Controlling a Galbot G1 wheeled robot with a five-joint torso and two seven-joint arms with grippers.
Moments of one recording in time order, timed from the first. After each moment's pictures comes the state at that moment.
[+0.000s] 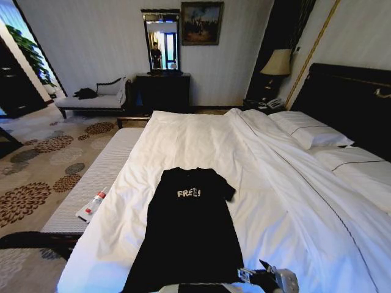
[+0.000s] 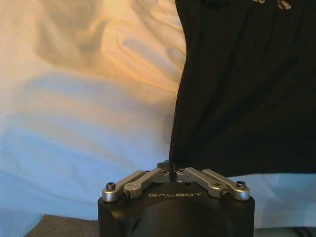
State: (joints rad) left arm 2.44 -1.05 -0.62 -2.21 -0.60 0.08 -0.09; right arm -2.18 1.16 0.57 2.43 0.45 -0.58 0.27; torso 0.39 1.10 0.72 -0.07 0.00
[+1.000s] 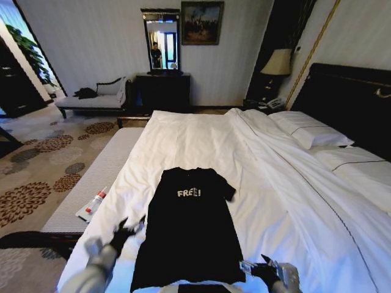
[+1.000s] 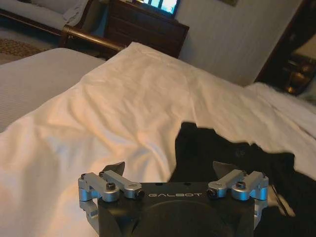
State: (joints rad) left arm 1.54 -1.00 -0.51 -2.11 -0.93 0.25 -0.28; right arm -2.11 1.17 0.63 2.39 0.51 -0.58 0.27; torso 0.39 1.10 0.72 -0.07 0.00
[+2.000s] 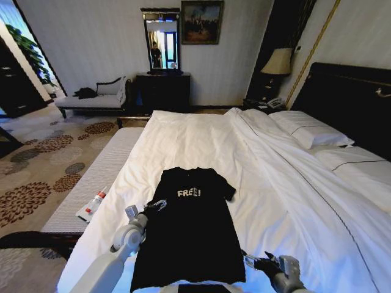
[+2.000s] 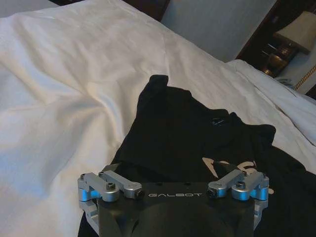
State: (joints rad) left arm 1.26 -1.08 -0.23 -1.84 -0.96 0.25 -0.24; right arm -2.05 1.18 0.65 2.34 0.57 -0.62 0.30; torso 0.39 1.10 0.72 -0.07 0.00
